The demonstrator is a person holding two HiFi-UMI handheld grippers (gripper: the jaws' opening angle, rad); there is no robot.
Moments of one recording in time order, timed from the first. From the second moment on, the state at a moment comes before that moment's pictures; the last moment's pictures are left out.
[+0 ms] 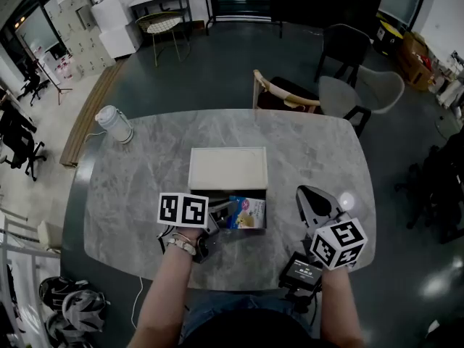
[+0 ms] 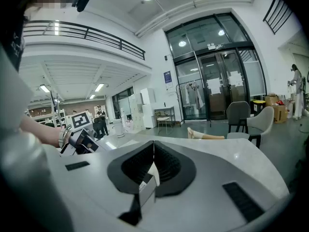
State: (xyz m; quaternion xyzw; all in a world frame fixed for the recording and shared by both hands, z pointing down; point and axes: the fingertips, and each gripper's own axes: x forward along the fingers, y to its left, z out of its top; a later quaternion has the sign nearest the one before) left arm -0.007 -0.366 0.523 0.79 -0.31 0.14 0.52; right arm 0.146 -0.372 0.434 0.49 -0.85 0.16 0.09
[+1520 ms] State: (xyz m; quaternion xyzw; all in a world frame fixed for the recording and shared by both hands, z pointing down) left arm -0.079 -0.349 0.337 0.85 -0.52 -0.03 0.09; right arm 0.106 -0.342 0.370 0.44 -0.89 0.09 0.04
